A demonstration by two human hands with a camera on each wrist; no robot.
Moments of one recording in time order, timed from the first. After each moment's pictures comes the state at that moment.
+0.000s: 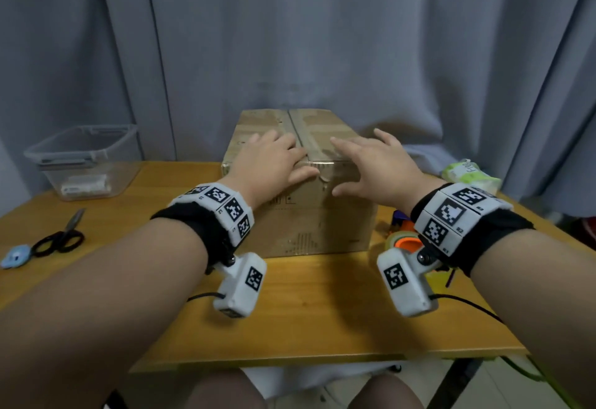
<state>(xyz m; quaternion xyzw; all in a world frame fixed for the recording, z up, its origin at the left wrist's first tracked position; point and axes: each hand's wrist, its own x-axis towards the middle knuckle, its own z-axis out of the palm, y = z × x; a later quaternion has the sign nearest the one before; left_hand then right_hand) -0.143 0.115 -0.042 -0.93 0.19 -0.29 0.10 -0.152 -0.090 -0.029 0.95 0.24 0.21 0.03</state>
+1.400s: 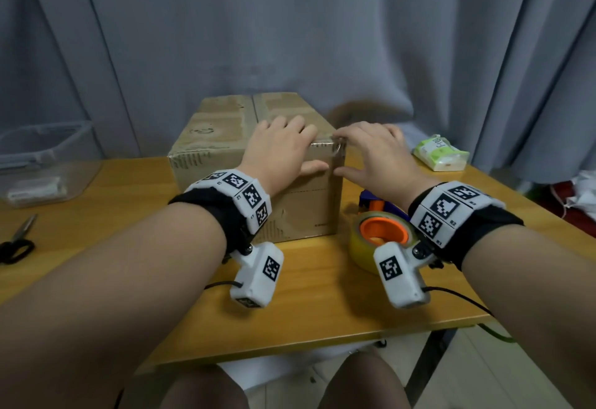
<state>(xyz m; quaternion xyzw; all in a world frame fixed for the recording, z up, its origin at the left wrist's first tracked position) -0.126 0.036 -0.053 -0.91 0.22 -0.33 0.12 -0.145 -0.156 -0.062 0.93 0.21 0.30 -0.07</state>
